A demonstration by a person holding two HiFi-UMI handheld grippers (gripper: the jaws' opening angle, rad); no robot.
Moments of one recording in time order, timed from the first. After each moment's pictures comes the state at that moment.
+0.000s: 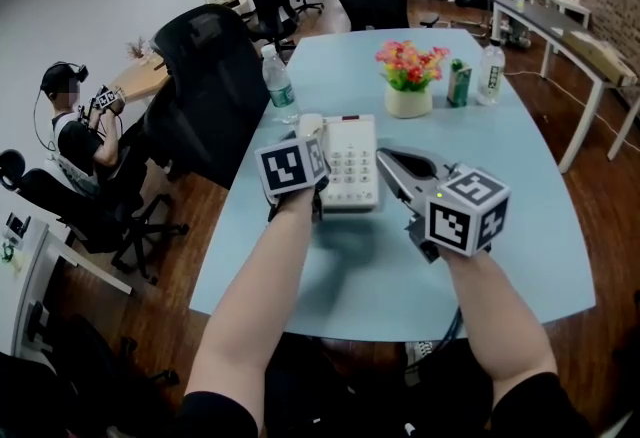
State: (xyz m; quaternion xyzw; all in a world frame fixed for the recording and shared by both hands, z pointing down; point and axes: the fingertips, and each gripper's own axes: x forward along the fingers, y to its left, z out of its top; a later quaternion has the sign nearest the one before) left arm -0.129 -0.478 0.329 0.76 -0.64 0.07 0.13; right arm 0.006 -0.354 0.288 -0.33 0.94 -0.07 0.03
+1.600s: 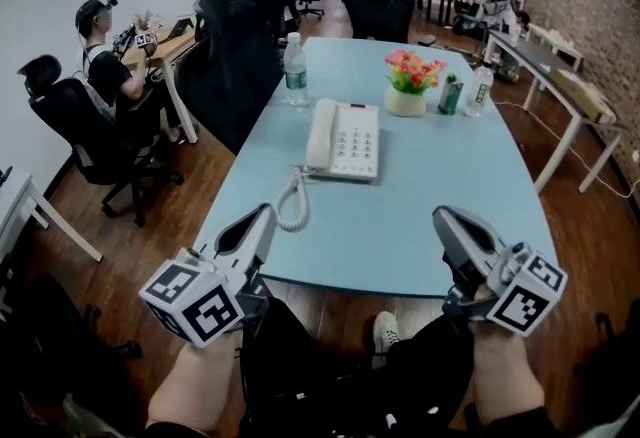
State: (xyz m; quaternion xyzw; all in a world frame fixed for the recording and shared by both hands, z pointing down) left arm -0.167 -0.153 0.275 0.87 -0.47 -0.10 0.12; right arm 0.057 -0.145 0.243 -0.31 0.93 -0.13 0.13
